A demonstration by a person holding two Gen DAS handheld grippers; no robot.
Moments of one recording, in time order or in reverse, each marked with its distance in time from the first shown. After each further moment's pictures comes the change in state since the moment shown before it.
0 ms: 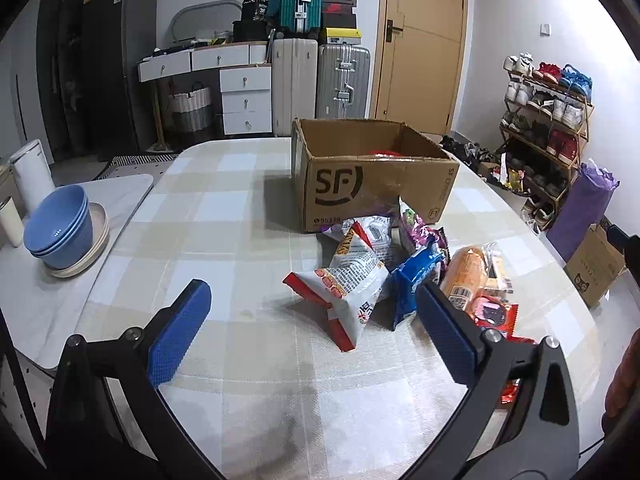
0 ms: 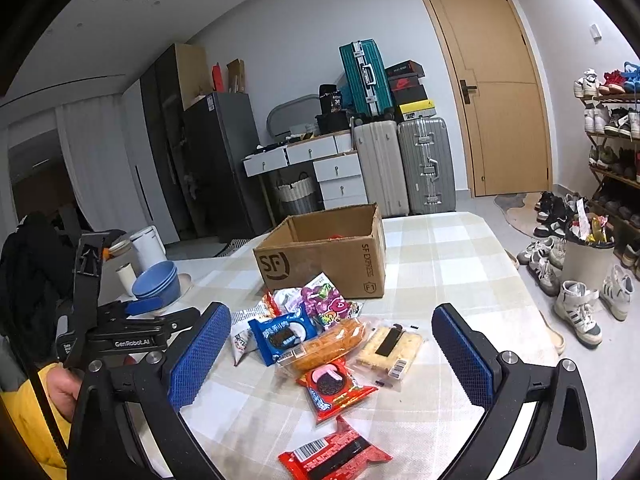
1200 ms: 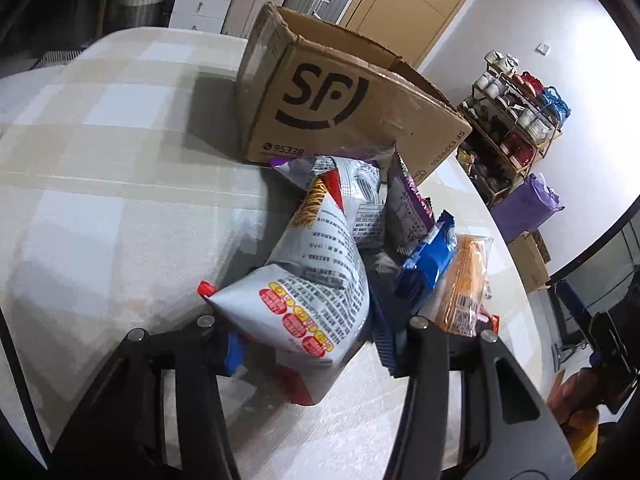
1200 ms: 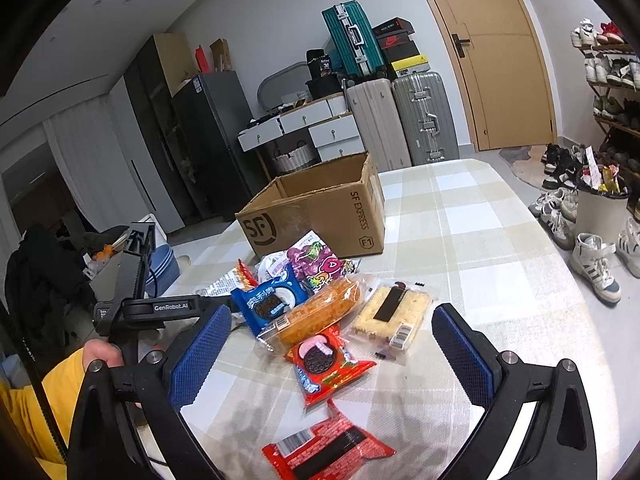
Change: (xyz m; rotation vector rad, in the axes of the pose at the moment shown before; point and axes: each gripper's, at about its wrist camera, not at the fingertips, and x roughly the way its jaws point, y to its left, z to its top) left arm 0.184 0.033 0.010 -0.210 0.261 -0.337; right arm 0.039 -0.030 -0.020 0.106 0.126 0.047
